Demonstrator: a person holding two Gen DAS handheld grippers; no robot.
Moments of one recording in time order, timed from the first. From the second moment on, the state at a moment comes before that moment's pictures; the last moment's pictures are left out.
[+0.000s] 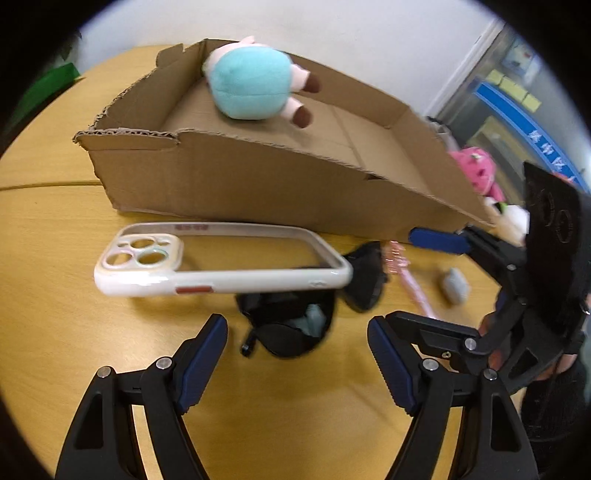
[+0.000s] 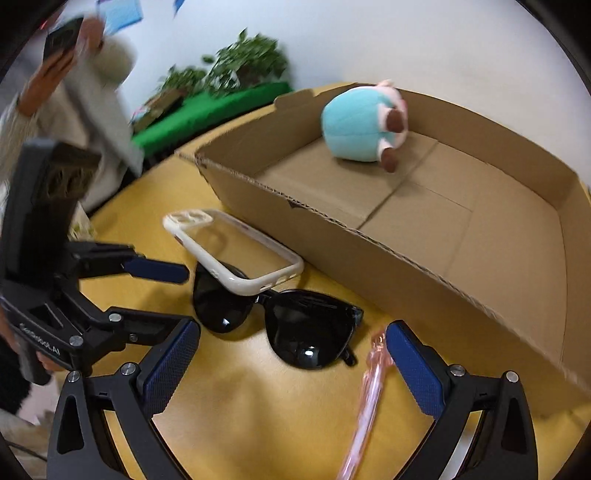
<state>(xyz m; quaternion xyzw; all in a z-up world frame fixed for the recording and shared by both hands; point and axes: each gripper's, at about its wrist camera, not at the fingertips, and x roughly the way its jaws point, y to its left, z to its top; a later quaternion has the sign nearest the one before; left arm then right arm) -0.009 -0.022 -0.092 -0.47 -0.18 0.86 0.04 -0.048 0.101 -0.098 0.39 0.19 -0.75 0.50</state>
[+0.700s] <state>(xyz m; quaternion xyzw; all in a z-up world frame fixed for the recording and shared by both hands) -0.010 -0.029 -0.101 -0.48 -0.16 0.86 0.07 -0.034 0.082 -0.120 0.35 0.29 -0.72 0.53</state>
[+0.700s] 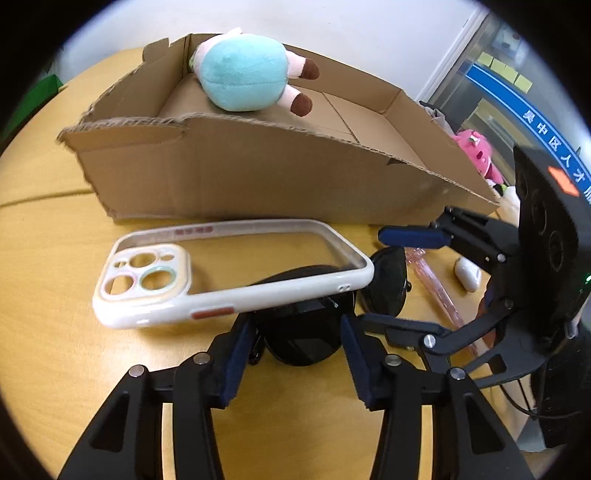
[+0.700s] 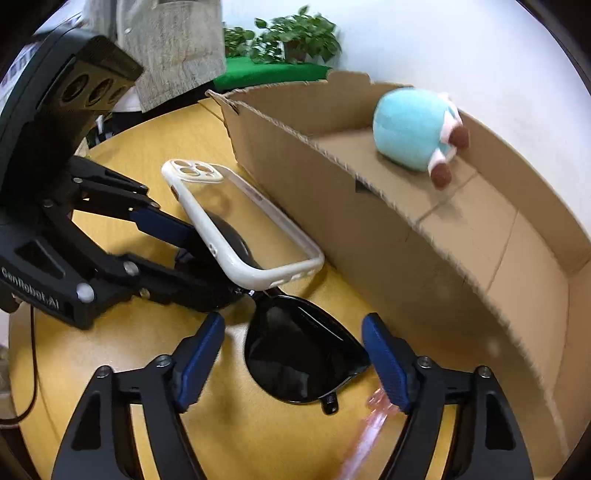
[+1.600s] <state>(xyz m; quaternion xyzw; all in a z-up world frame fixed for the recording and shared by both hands) 0.035 0.030 -0.091 -0.49 -0.06 0.86 0.10 0.046 0.138 -0.116 0.36 0.25 -0.74 0.51</state>
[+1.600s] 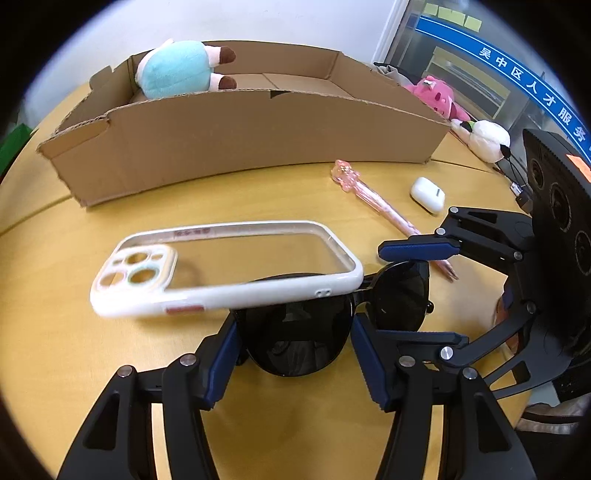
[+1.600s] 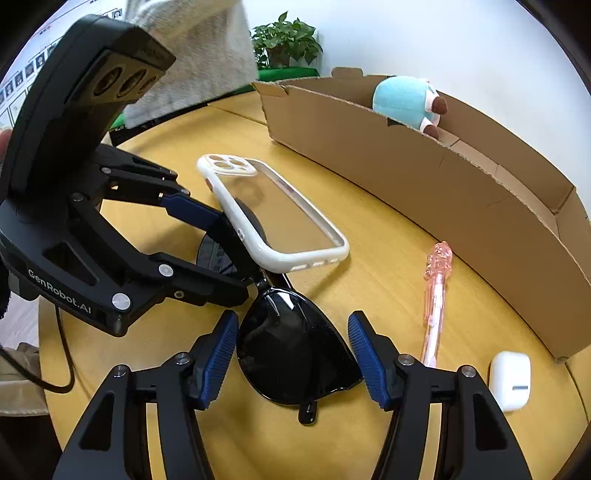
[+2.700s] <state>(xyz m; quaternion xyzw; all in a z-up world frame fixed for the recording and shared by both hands) 0.098 0.061 -0.089 -0.52 -0.10 0.85 0.06 0.123 0.183 -0.121 0.34 0.29 -0.71 0.55</state>
